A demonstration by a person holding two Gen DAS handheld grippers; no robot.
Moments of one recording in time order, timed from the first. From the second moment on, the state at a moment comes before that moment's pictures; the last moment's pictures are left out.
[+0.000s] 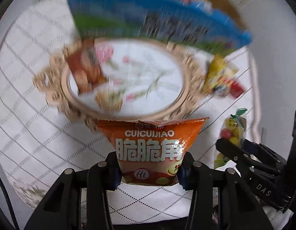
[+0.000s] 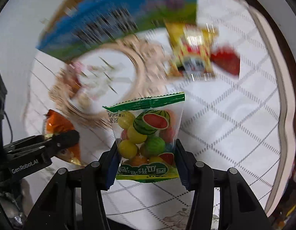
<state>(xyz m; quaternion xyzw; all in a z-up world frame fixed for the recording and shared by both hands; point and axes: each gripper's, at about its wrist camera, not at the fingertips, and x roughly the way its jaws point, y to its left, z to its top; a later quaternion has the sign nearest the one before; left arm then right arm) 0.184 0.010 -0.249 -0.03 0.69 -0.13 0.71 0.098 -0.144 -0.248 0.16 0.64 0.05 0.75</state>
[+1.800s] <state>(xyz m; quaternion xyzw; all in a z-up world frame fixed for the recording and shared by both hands) 0.410 0.028 -0.231 0.00 0.68 -0.05 0.73 0.335 -0.124 -0.205 0.10 0.62 0.03 0.78</state>
